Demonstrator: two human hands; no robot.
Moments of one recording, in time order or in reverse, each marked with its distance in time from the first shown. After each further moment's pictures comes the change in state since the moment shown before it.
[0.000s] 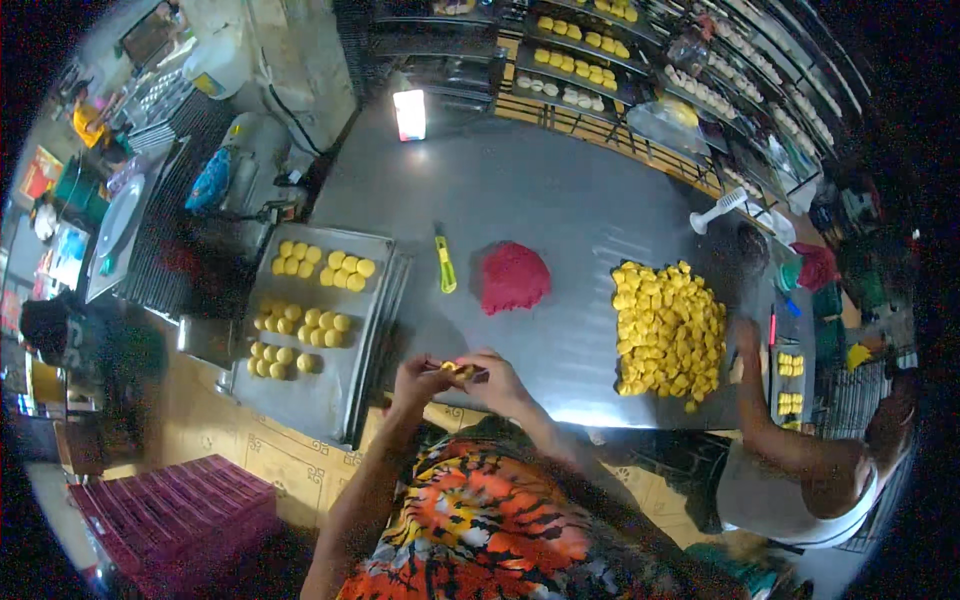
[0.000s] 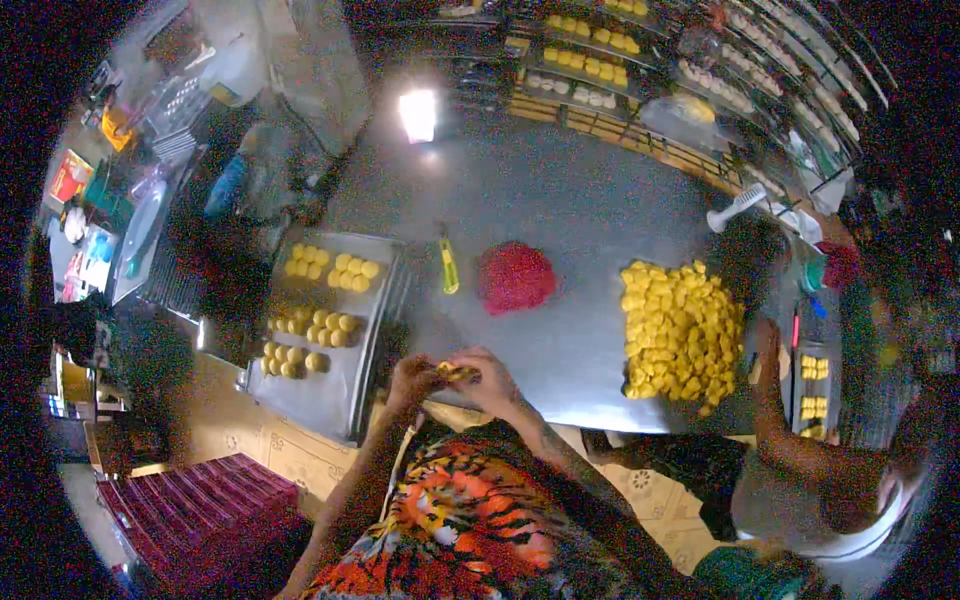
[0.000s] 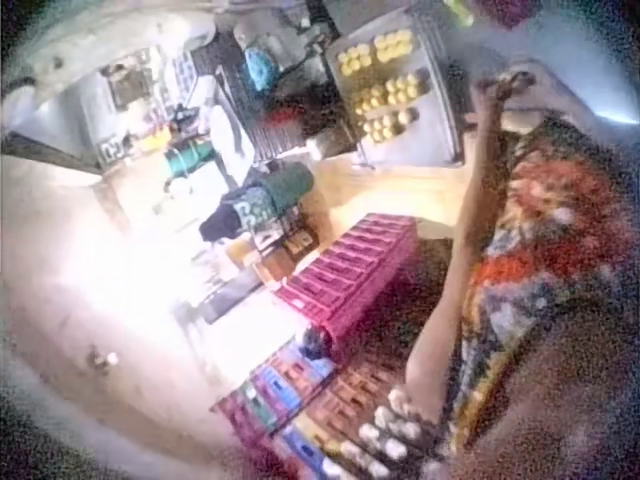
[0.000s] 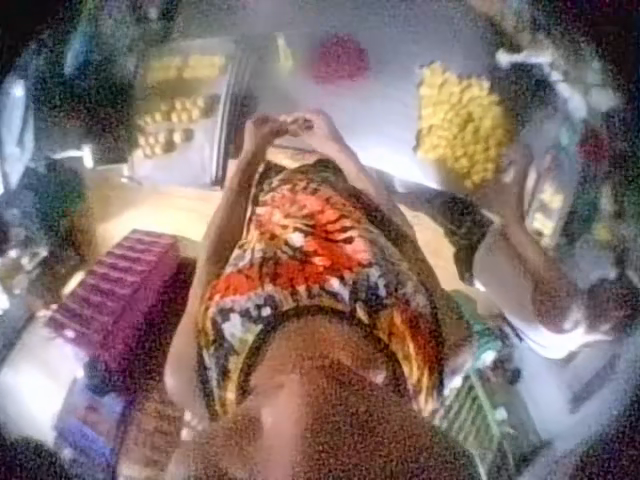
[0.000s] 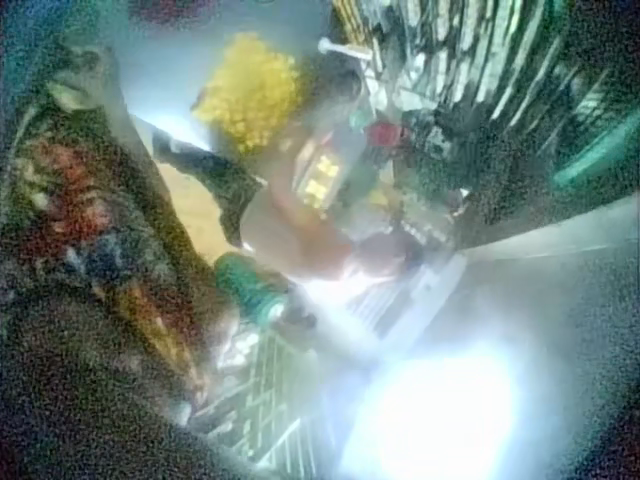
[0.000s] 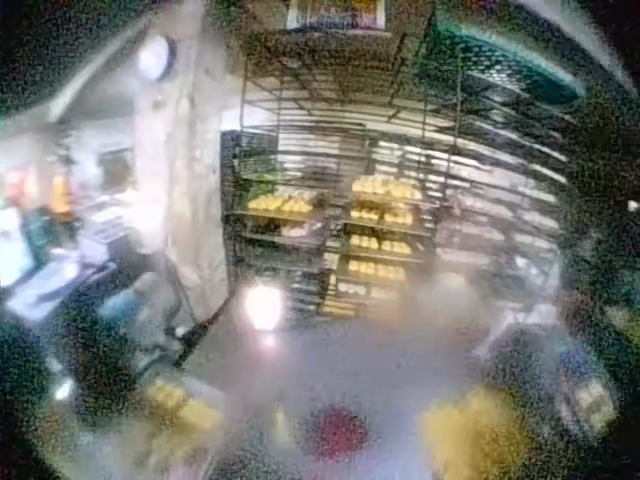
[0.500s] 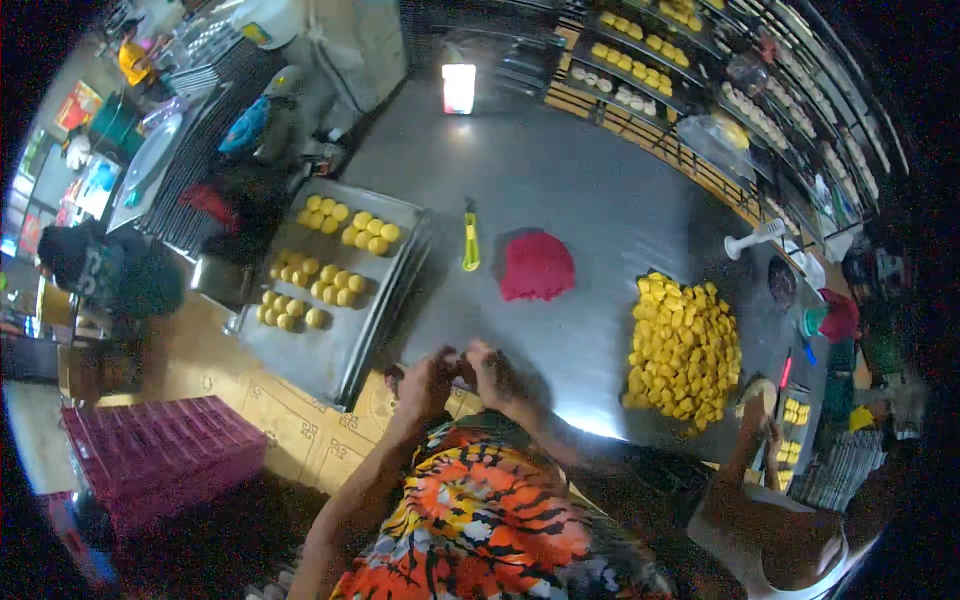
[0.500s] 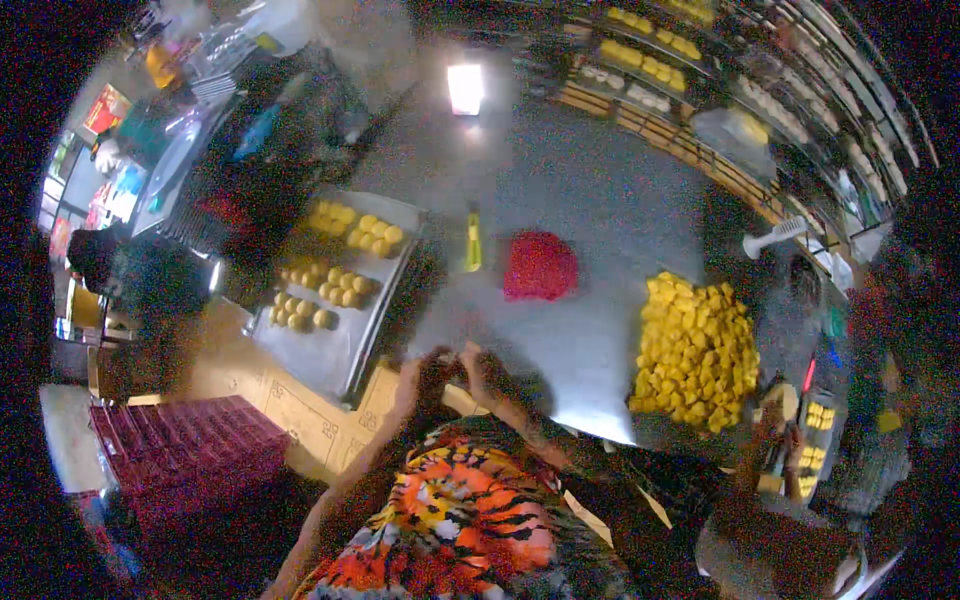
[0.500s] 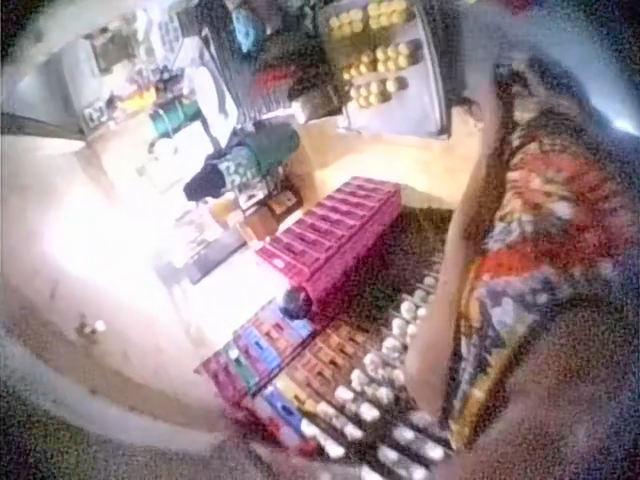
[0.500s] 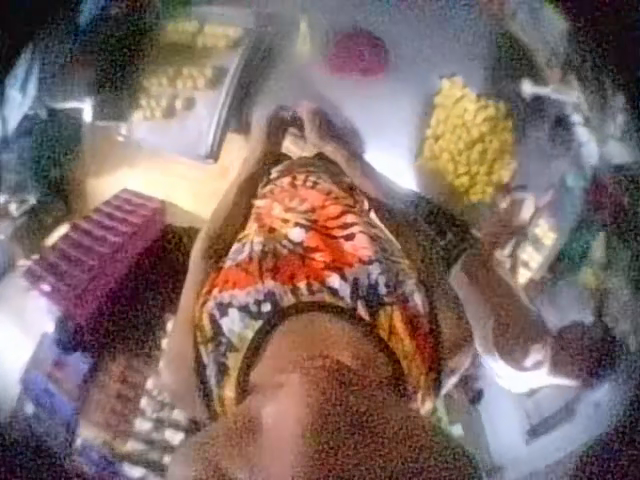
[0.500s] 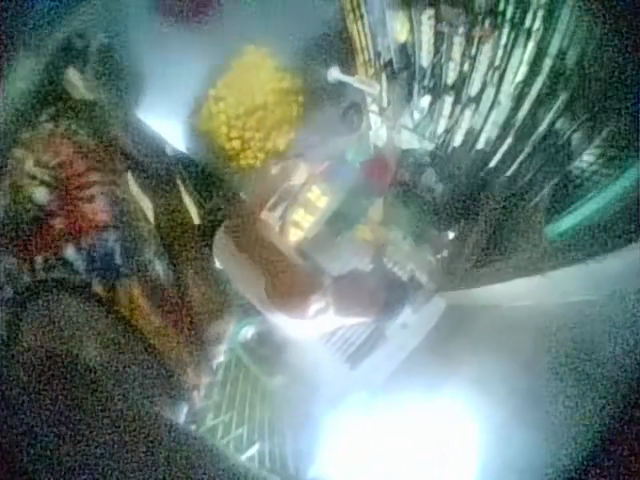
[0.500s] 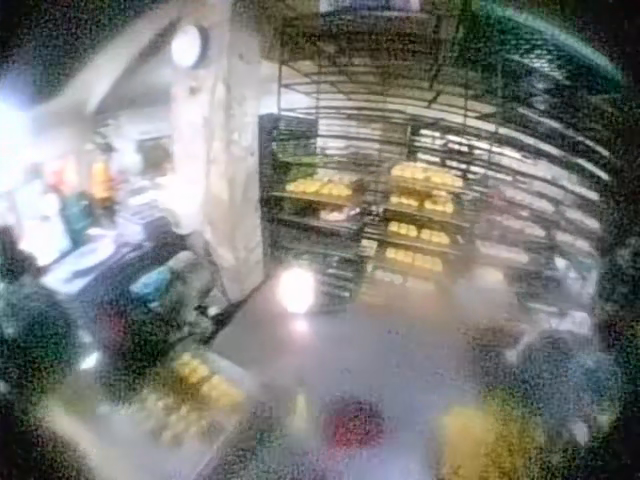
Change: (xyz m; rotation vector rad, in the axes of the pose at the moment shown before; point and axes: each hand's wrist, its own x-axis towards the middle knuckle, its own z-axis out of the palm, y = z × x) left_hand -0.047 -0.028 0.003 0.860 0.138 0.274; right_hand -0.008 0.014 0.017 -0.226 -0.279 0.035
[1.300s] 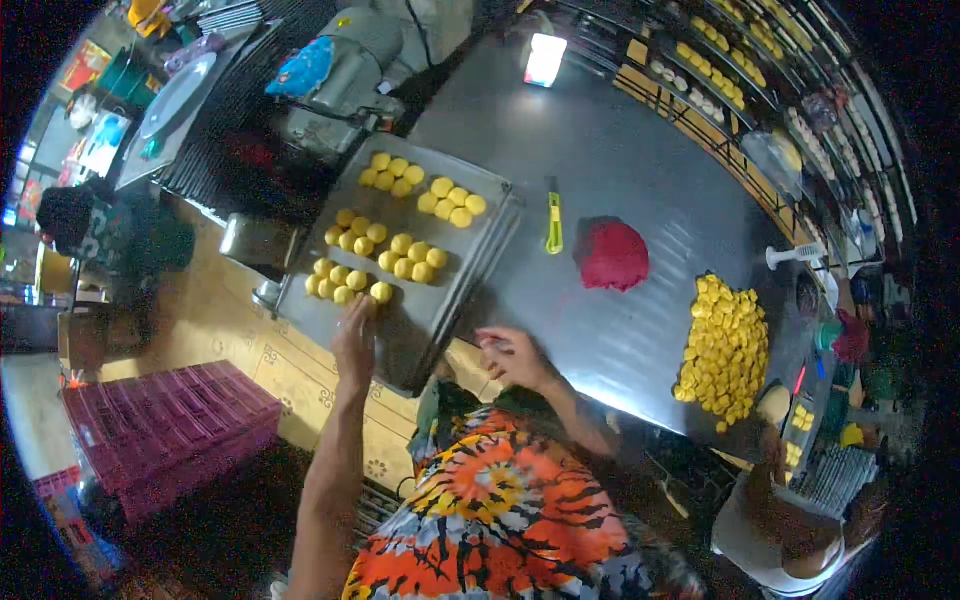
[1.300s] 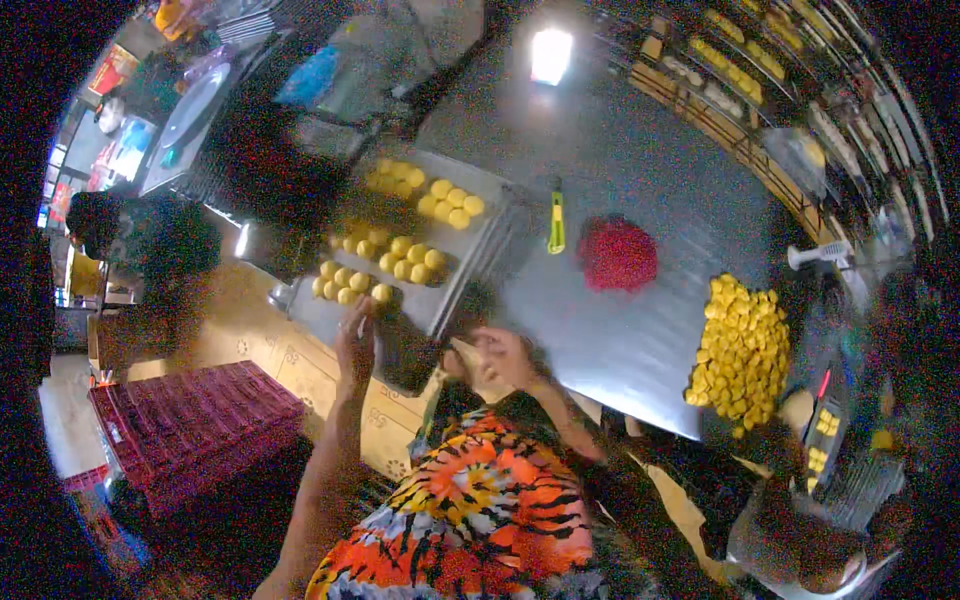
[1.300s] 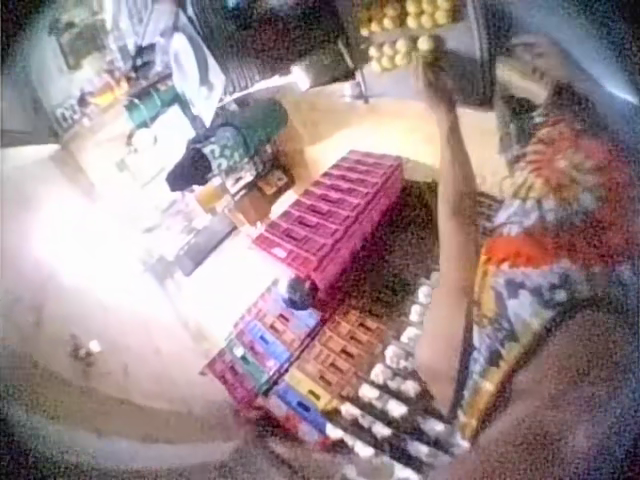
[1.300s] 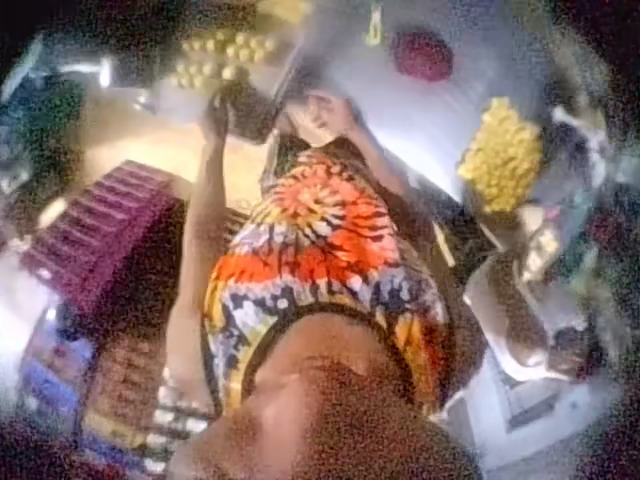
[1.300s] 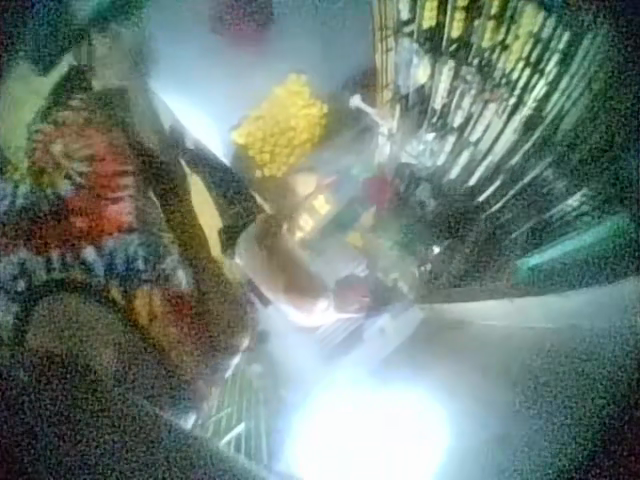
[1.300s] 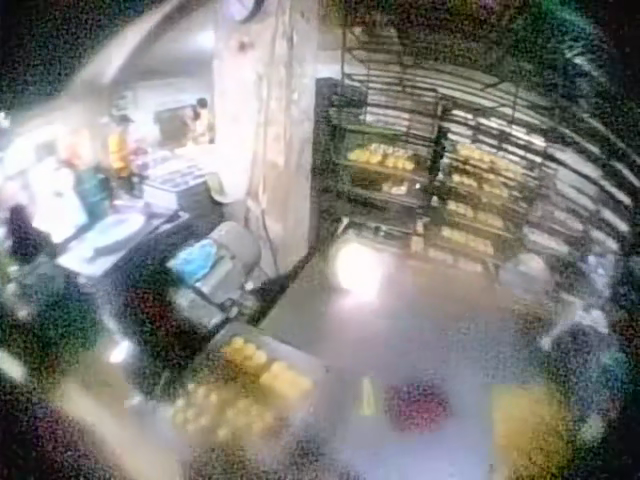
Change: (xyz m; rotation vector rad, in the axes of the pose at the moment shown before) left_hand -0.003 -0.125 -0.208 0.312 0.565 0.052; right_hand 0.061 -0.043 0.080 0.623 -0.179 0.366
